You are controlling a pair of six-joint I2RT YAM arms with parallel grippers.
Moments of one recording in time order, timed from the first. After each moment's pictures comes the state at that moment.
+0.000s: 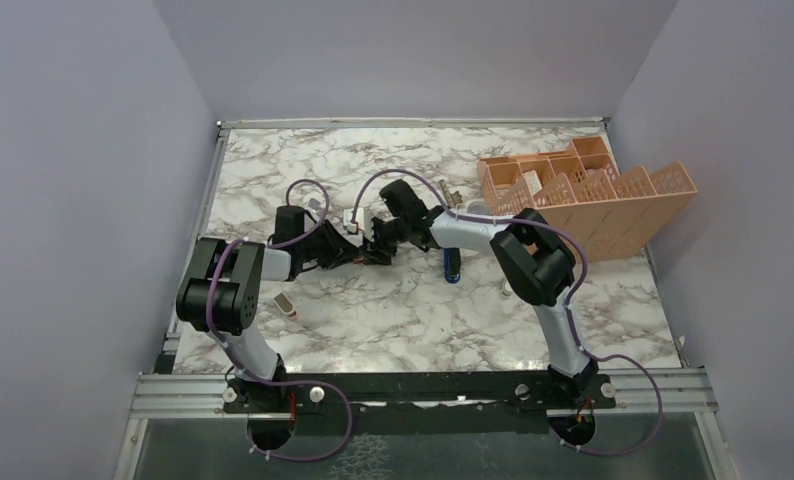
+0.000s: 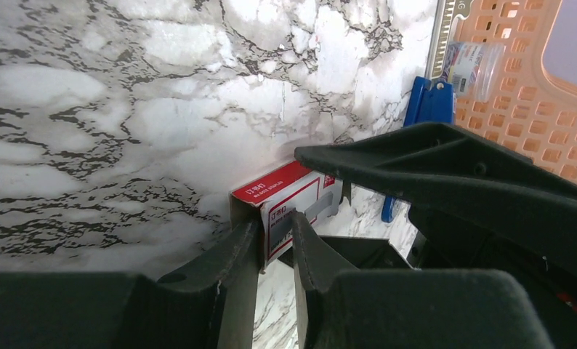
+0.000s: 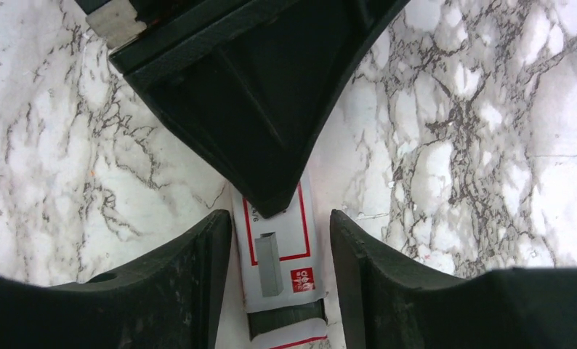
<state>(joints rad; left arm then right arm) -0.12 1.70 0.59 0.40 0.62 -0.81 0.78 2.17 1.47 -0.09 -0.58 -0.69</state>
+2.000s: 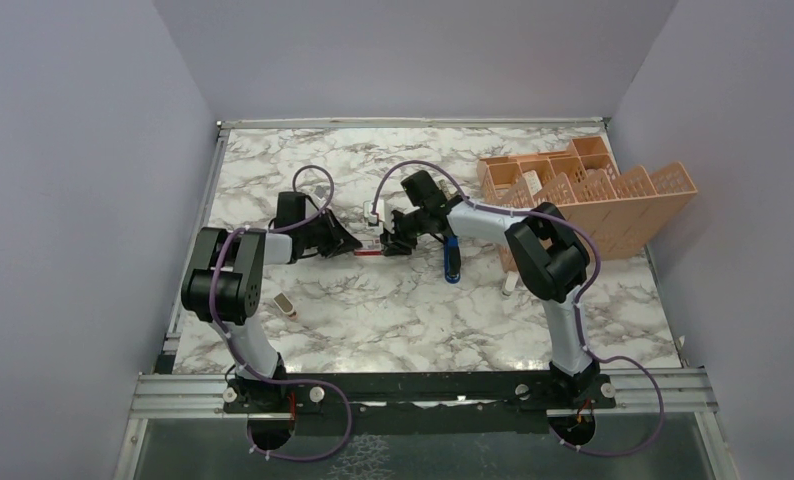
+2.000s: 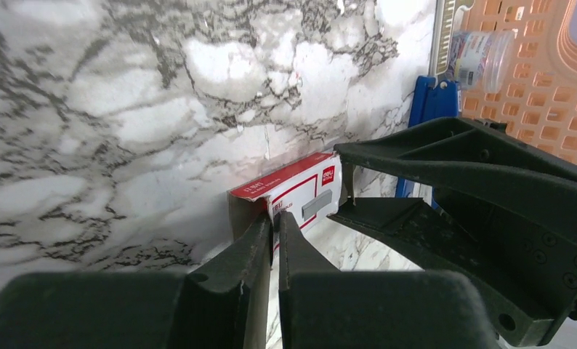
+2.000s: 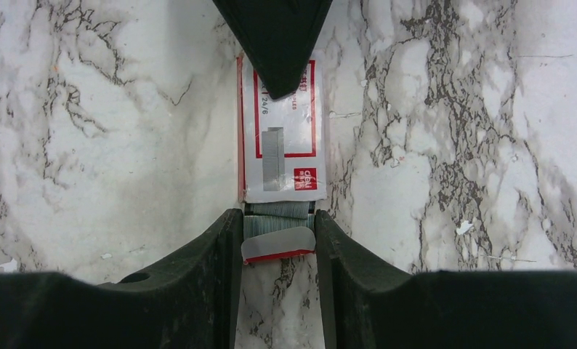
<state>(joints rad) -0.11 1.77 0.73 0.27 0.67 -0.68 0.68 2.13 1.43 -0.20 -0.62 -0.79</state>
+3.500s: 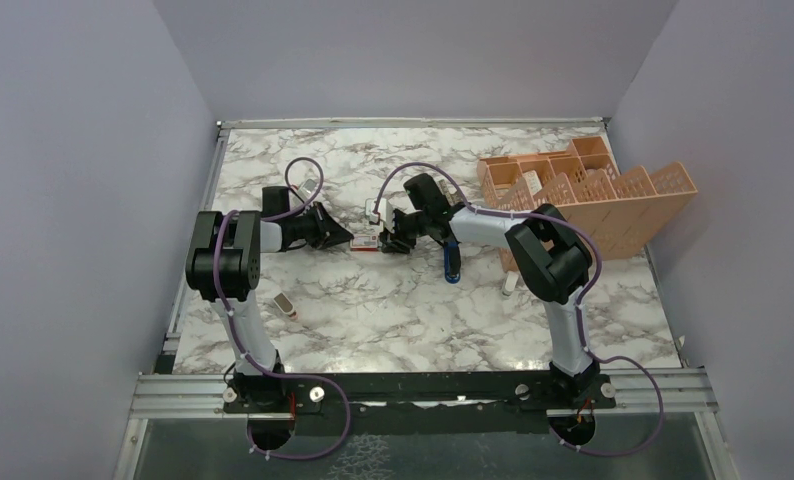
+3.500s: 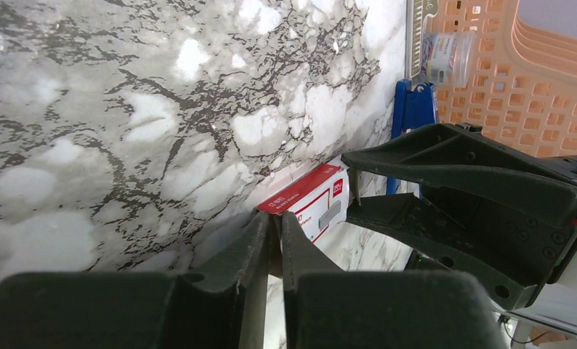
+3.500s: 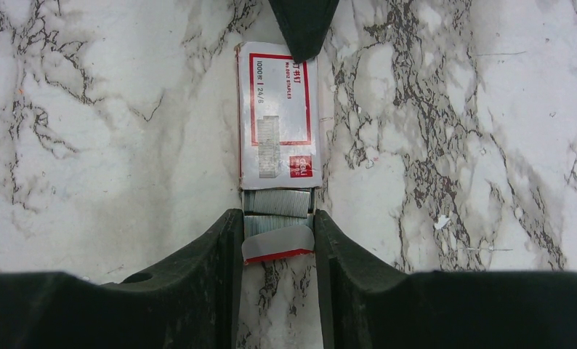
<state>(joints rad) 0.01 1.94 0.86 0.30 0.90 -0.57 0.67 2.11 1.36 -0.02 -0.57 -0.71</state>
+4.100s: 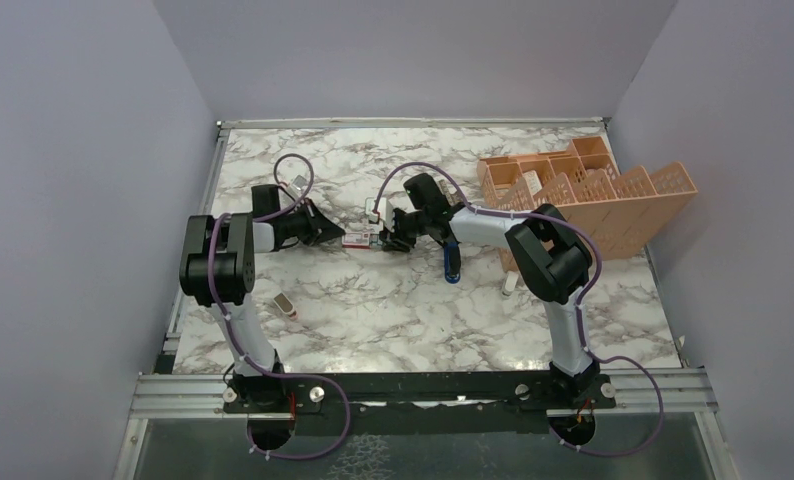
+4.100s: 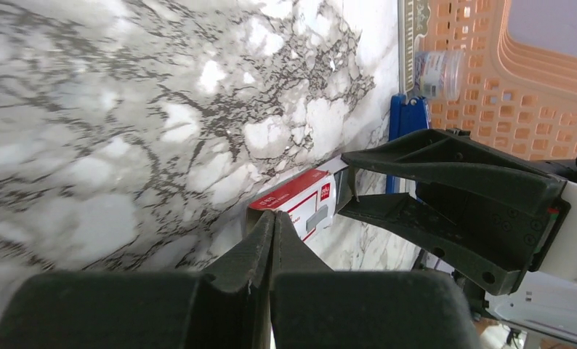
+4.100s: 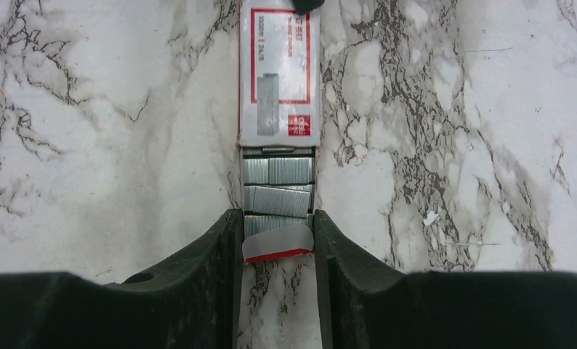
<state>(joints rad) 0.05 1.92 0.86 0.30 0.91 -0.56 0.67 2.11 1.36 -0.01 -0.54 -0.71</state>
